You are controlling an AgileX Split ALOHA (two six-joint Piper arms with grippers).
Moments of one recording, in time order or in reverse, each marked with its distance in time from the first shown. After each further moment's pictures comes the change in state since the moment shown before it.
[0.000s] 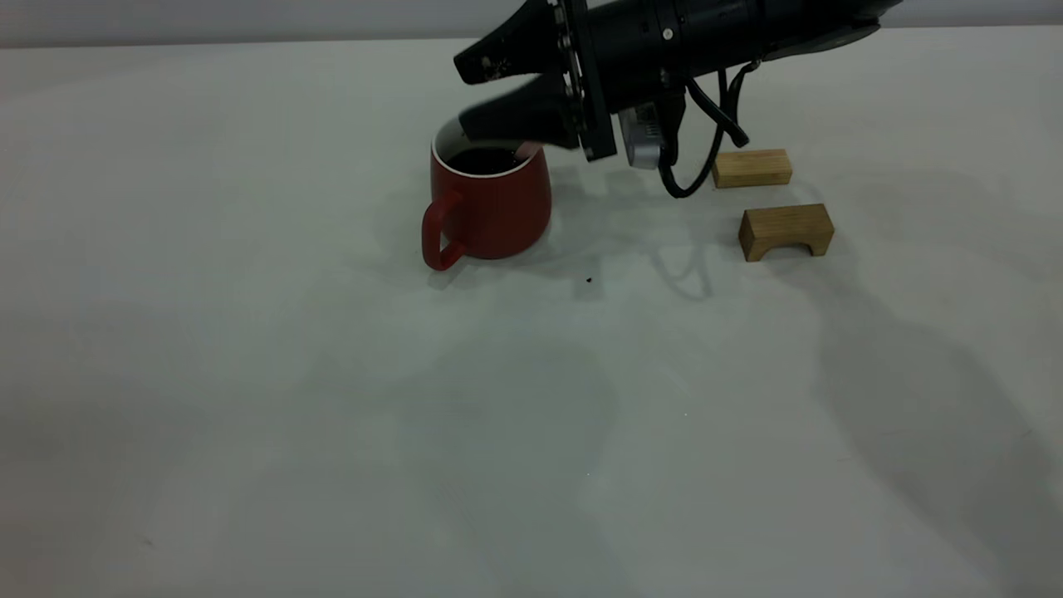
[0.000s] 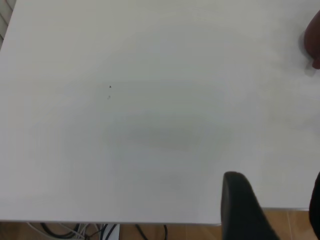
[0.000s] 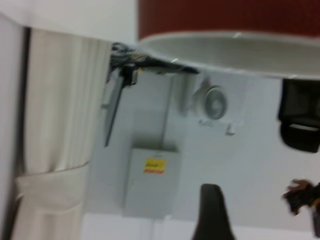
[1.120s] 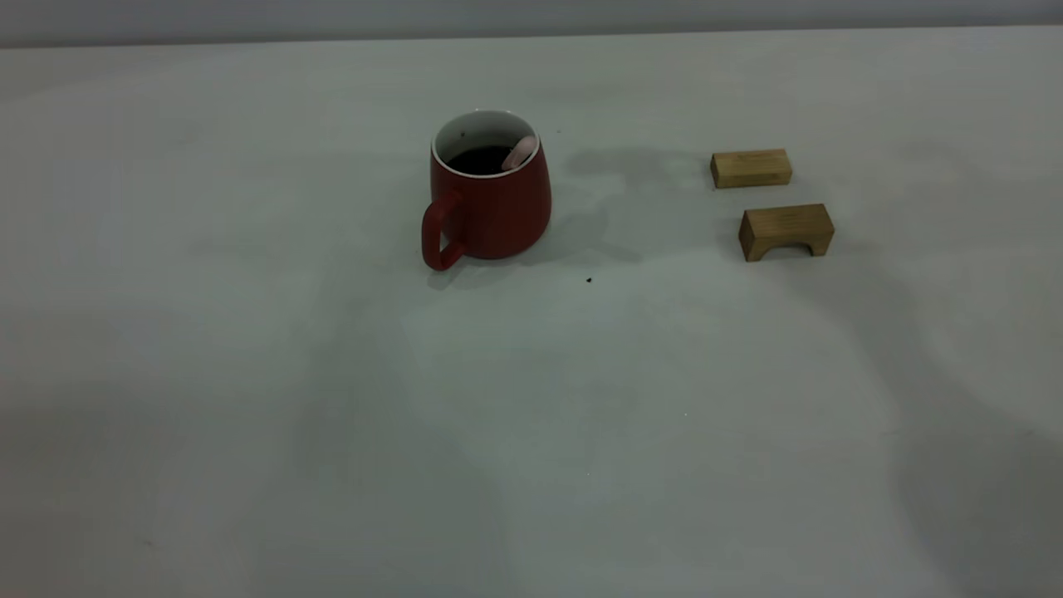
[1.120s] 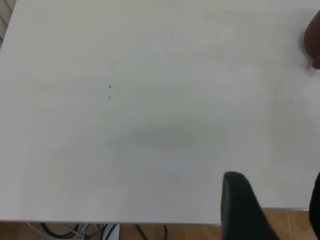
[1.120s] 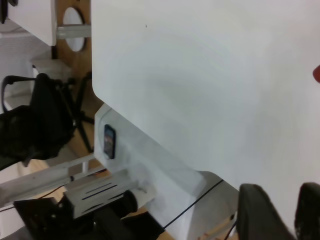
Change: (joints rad) left arm 0.000 0.000 0.000 0.000 0.000 0.000; right arm 0.000 -0.517 -0.007 -0.633 0.050 -0.785
